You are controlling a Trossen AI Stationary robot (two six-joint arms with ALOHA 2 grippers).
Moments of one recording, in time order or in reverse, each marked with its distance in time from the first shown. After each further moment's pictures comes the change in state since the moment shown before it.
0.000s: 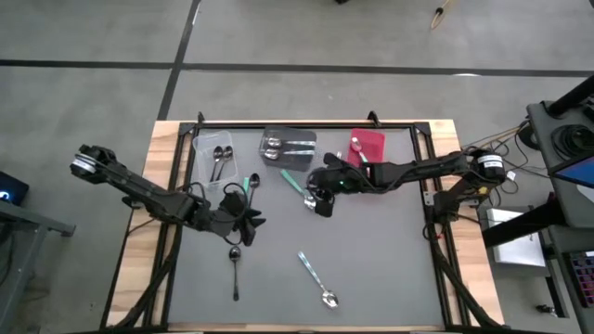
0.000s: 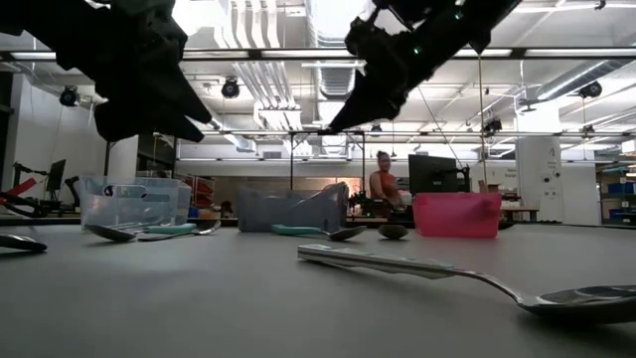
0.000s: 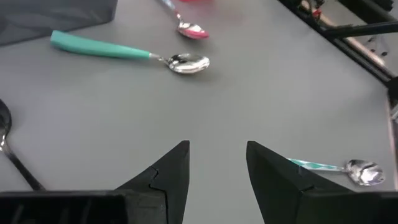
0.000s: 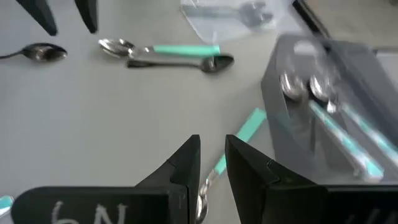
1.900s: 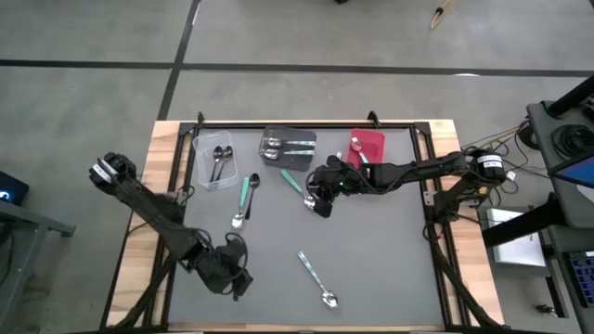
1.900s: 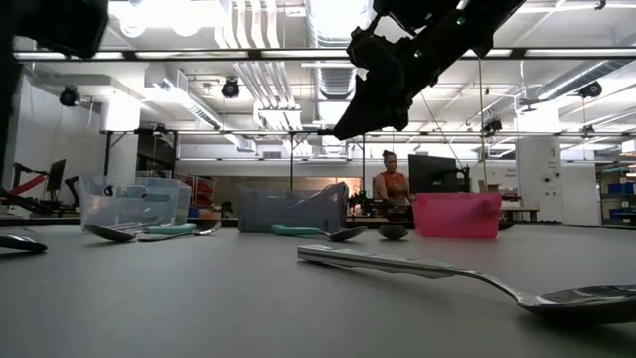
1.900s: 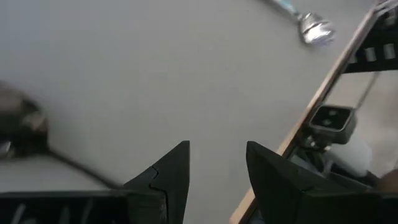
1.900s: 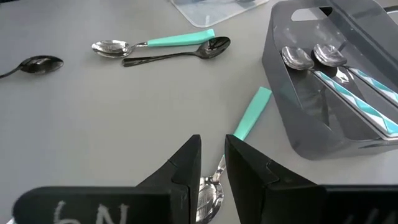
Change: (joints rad) left arm -0.363 0.292 0.278 -0.248 0.281 -0.689; right arm 0.000 0.001 -0.019 -0.004 0.000 0.152
